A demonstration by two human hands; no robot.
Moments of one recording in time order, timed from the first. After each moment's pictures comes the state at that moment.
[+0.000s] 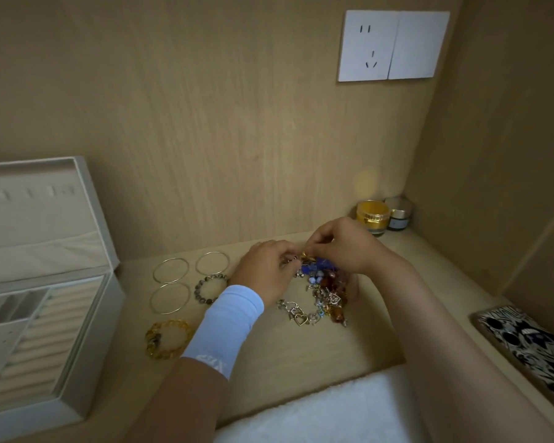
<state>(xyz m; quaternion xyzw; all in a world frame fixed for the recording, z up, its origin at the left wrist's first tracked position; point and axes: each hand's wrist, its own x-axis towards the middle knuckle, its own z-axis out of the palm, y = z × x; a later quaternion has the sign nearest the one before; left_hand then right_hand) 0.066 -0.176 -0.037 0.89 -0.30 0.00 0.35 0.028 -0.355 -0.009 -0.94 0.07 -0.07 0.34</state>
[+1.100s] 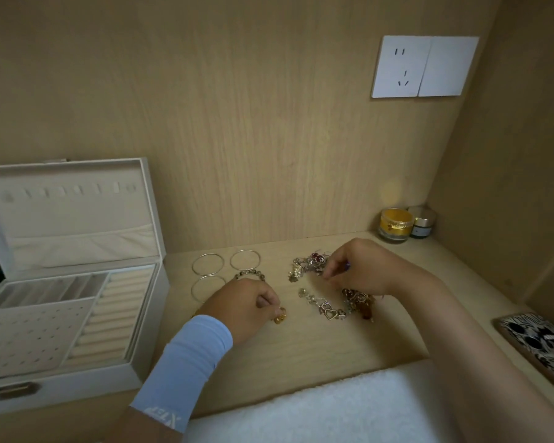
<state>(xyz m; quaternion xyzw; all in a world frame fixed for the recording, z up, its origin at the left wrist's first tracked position) 0.031 -0.071 -0.028 0.92 -0.25 -0.12 0.28 -0.006 -0.313 0.007 -0.96 0.02 0.02 0.27</state>
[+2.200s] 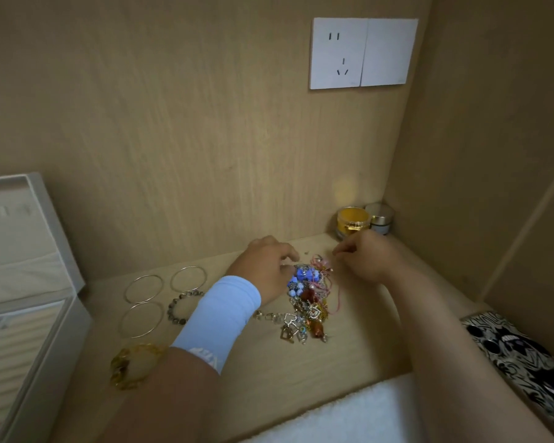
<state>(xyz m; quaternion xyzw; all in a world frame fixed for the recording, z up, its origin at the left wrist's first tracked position) 0.079 -0.209 -0.019 0.90 -0.37 -0.02 0.24 0.013 -0.426 -0.025 -0.95 0.19 -0.06 0.25</state>
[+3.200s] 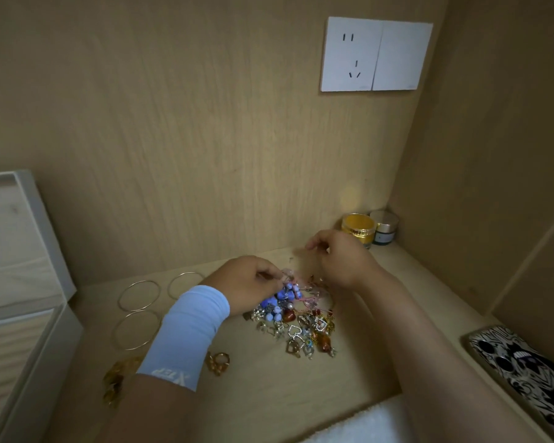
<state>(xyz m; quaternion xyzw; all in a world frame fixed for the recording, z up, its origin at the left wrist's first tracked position) 0.102 -0.175 -0.022 0.89 -0.32 -0.14 0.28 0.044 -0.382 -0.024 -0.94 0.13 -0.12 0.28</state>
